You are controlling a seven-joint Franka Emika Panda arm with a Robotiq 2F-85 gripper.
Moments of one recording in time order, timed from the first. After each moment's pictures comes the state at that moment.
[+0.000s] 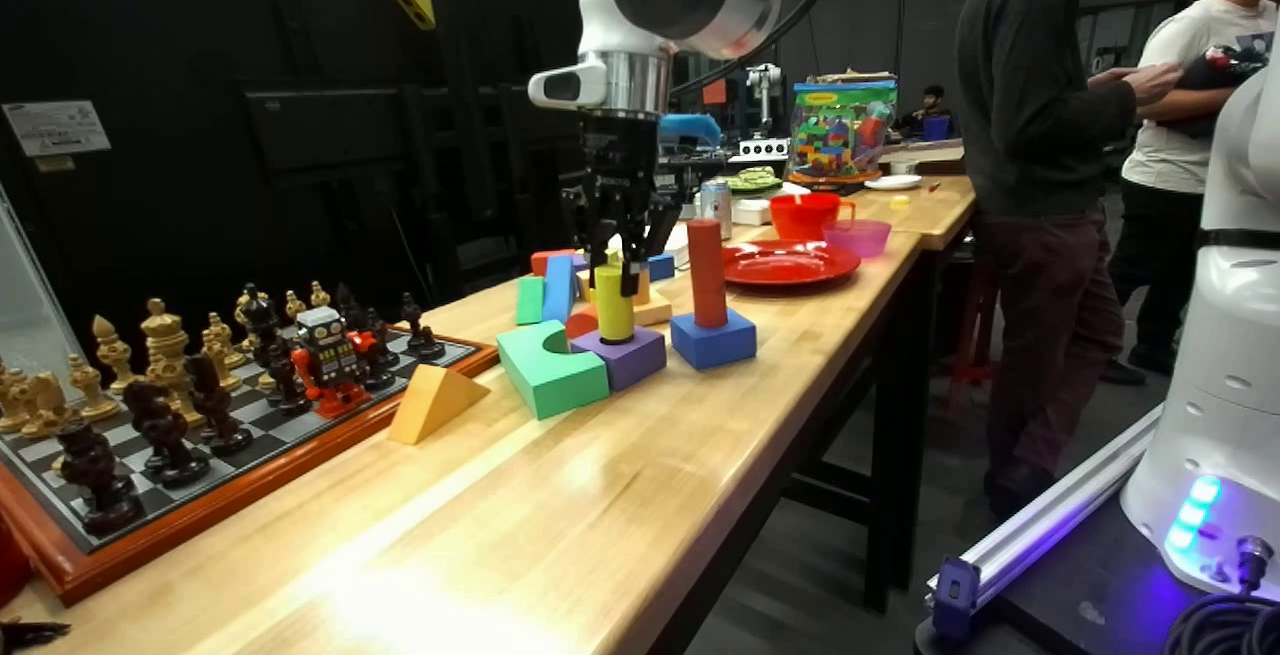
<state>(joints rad) 0.37 -0.05 0.32 -2.28 0.18 2.37 -1.44</state>
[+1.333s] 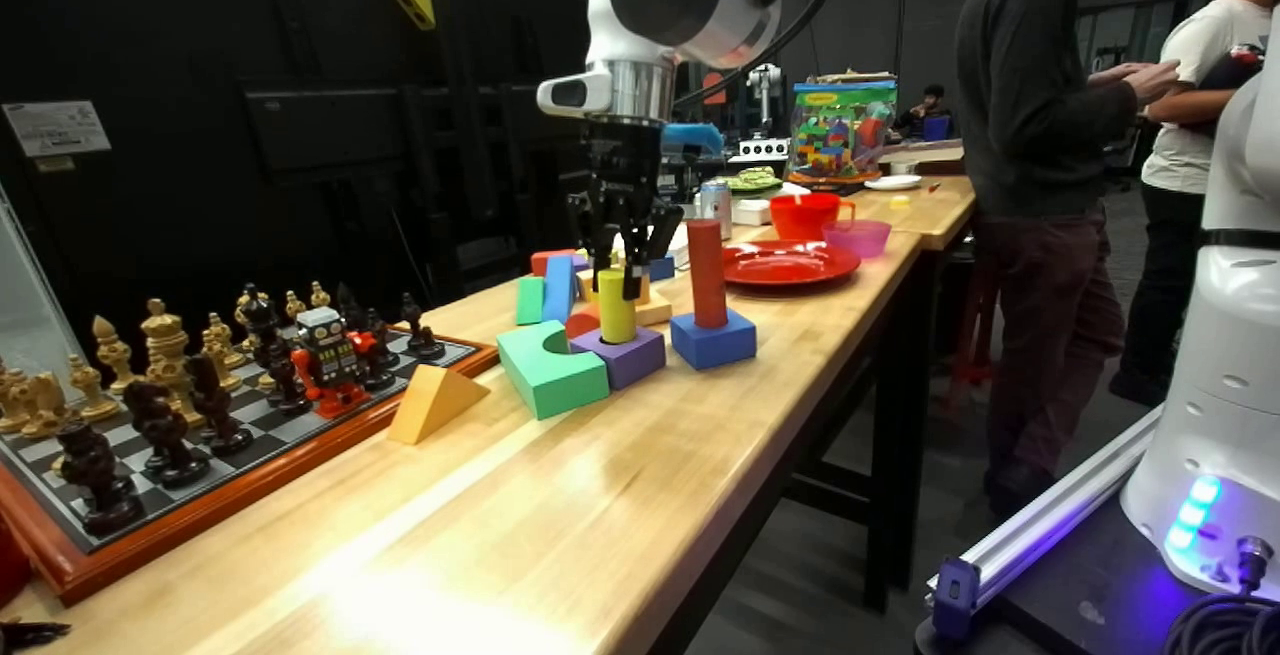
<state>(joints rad) 0.35 -0.03 0.31 -2.28 0.24 2.37 -1.49</state>
